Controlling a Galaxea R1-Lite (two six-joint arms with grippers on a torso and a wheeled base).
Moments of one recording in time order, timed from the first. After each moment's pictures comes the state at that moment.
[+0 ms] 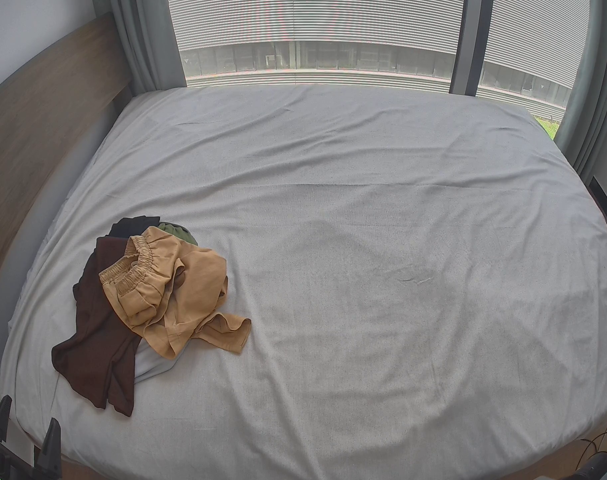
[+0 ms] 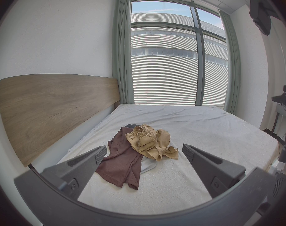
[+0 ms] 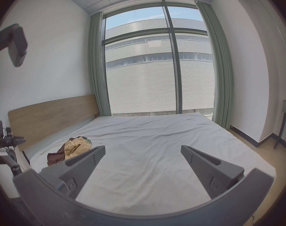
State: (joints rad) left arm 0.01 0.02 -0.02 0.00 0.03 -0.02; right arm 0.09 0.34 -0.19 -0.25 0.05 0.04
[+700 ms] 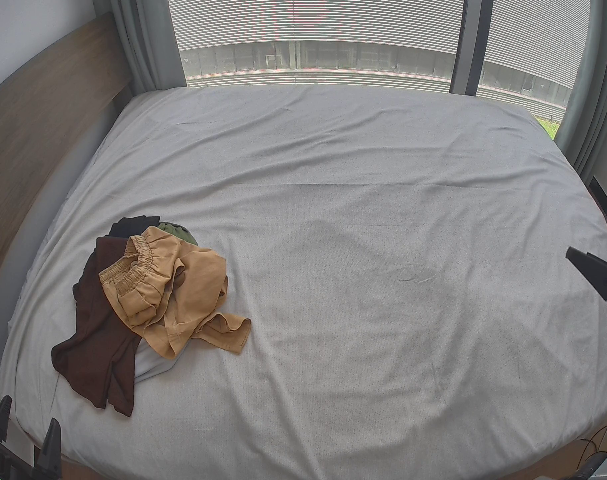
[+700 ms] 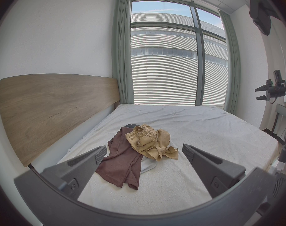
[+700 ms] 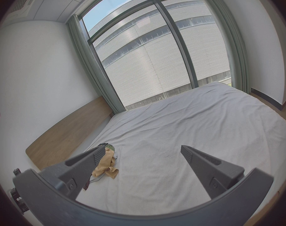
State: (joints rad) left arm 0.00 0.02 -0.02 0.00 0.03 -0.02; right arm 0.17 0.91 -0.40 -0.46 0.16 0.33
